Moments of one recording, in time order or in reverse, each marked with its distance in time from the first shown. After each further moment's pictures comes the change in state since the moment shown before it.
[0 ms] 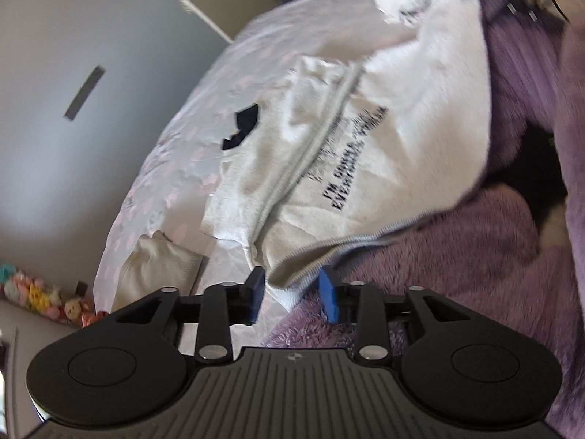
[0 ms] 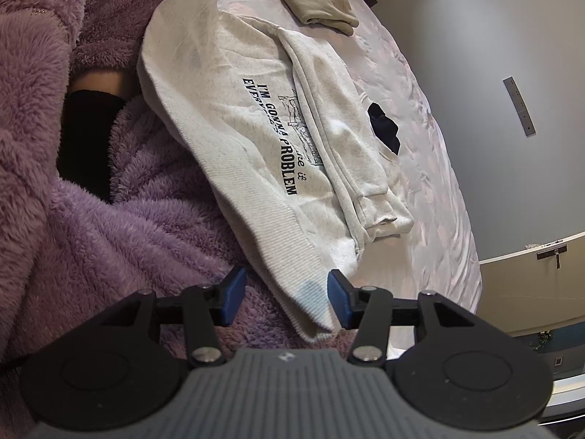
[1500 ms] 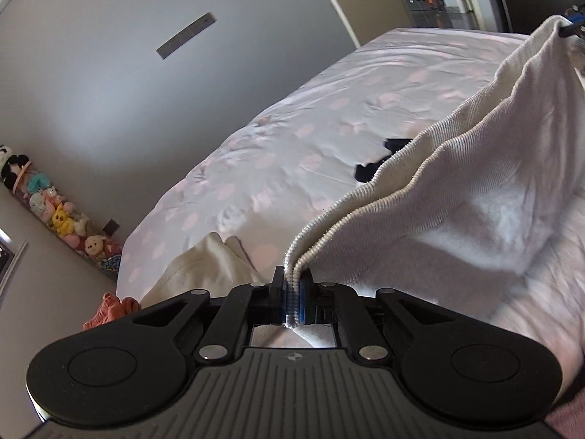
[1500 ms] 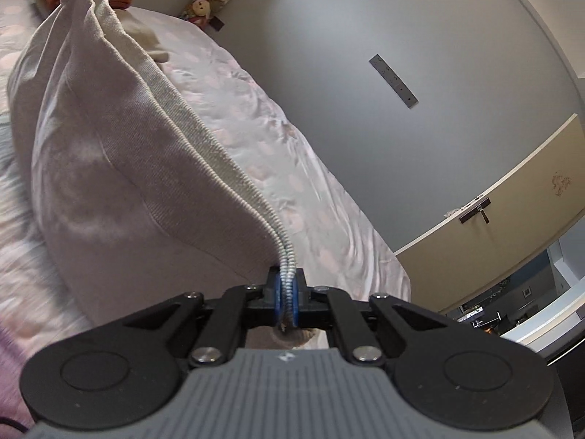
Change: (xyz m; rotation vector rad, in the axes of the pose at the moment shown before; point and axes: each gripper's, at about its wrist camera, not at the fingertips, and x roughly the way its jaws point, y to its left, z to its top) left arm 0.119 0.188 0.043 -0.460 -0.001 0.151; right arm 0.105 -0.216 0.047 0.345 -0.110 -0.307
